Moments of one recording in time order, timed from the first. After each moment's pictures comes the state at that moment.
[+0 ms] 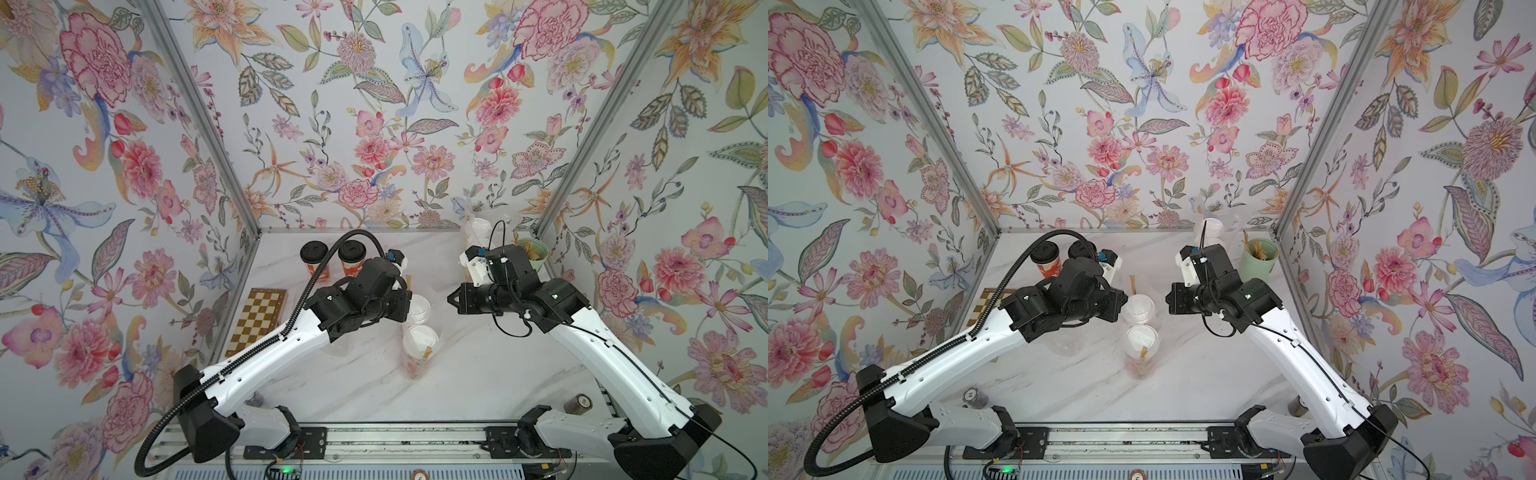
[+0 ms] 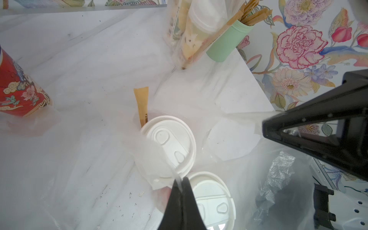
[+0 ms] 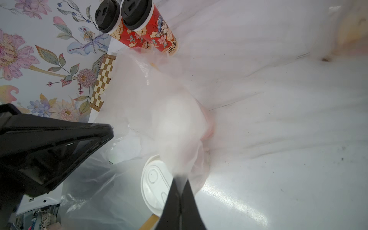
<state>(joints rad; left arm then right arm) -0.87 1.37 1.37 -0.67 -0.03 -0.47 0.57 1.21 1.36 -0.95 -0.23 0.47</state>
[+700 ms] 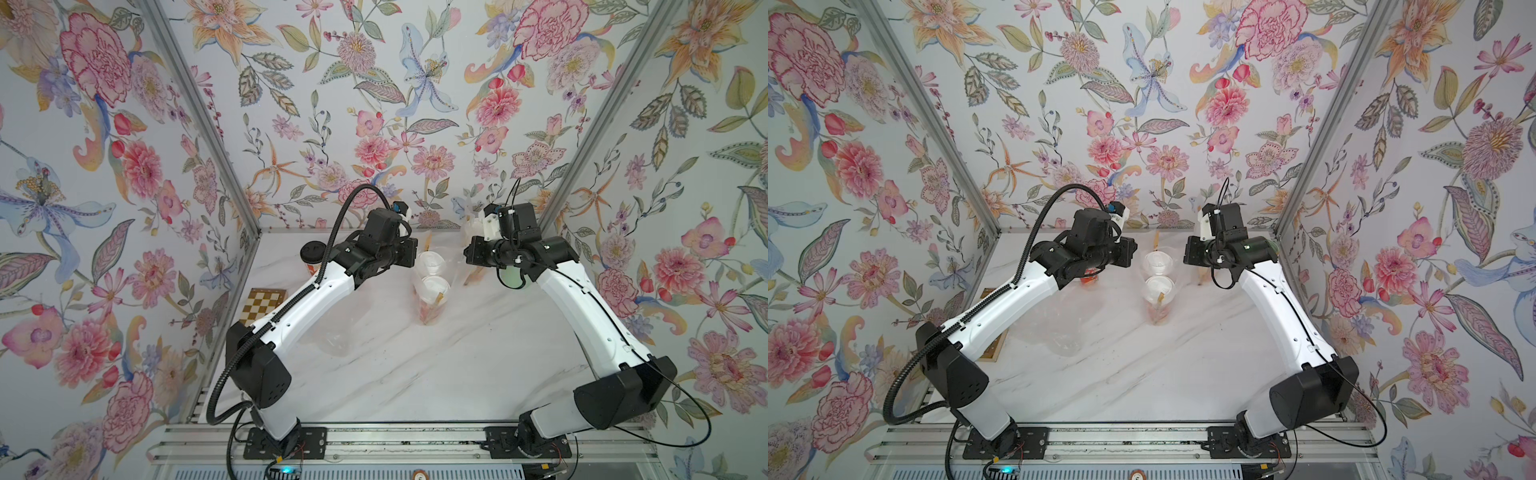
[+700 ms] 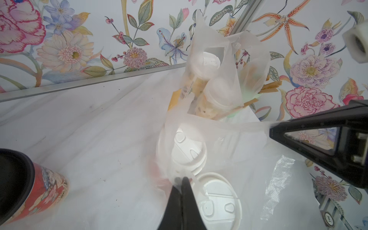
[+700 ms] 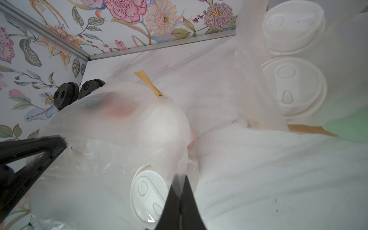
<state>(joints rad) -0.66 1.75 1.76 -0.54 0.06 -0.33 0.31 1.54 1.66 -0.86 -0.17 0.35</state>
